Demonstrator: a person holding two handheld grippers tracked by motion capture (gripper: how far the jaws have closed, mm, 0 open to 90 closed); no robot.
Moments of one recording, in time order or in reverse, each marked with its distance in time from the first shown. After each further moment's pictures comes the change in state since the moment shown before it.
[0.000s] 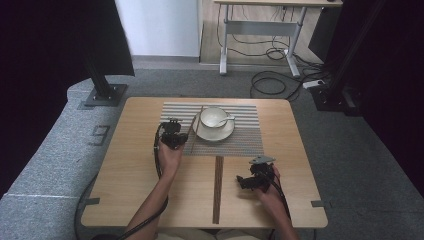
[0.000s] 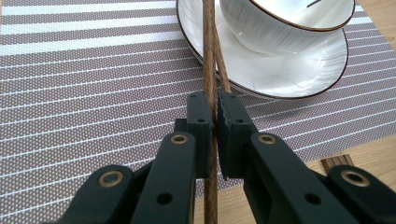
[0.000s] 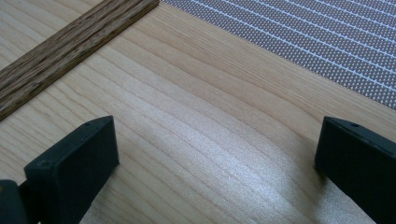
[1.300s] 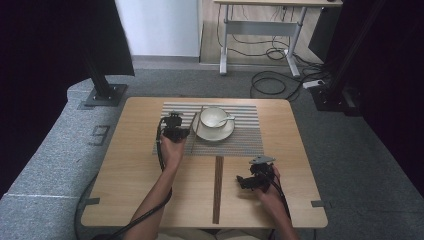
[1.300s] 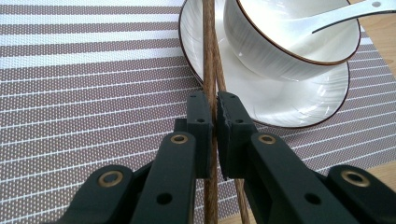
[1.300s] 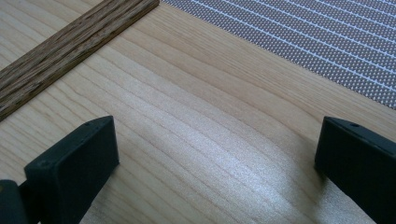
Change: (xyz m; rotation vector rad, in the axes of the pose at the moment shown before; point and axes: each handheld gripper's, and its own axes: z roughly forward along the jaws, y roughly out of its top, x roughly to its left) left arm 0.004 0.021 0.011 0.013 -0.016 -0.052; right arm 0.000 0.000 0.000 0.000 0.001 -0.002
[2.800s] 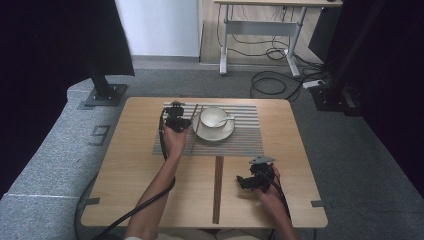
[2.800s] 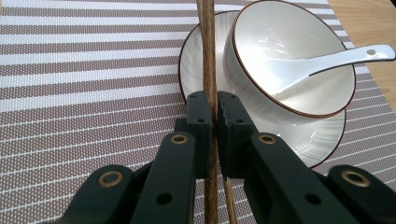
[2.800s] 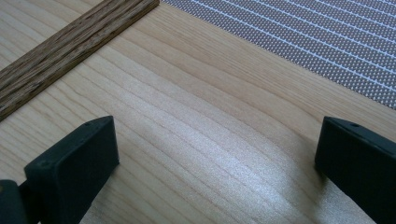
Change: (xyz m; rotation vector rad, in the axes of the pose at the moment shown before) left arm -0.001 0.034 0.008 -0.014 0.004 -0.014; right arm 0.000 0.000 0.000 0.002 0.000 0.000
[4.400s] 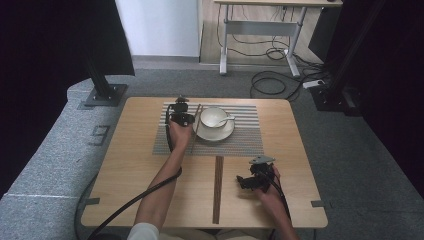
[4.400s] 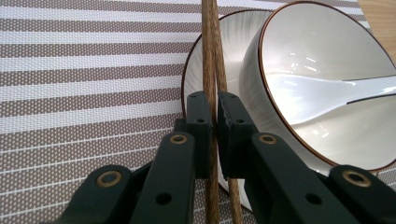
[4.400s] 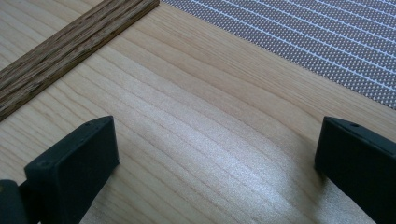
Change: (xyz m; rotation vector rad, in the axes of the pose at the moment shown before) left arm 0.007 0.021 0.046 0.069 -0.001 -0.044; right arm 0.000 0.000 0.000 0.000 0.000 0.001
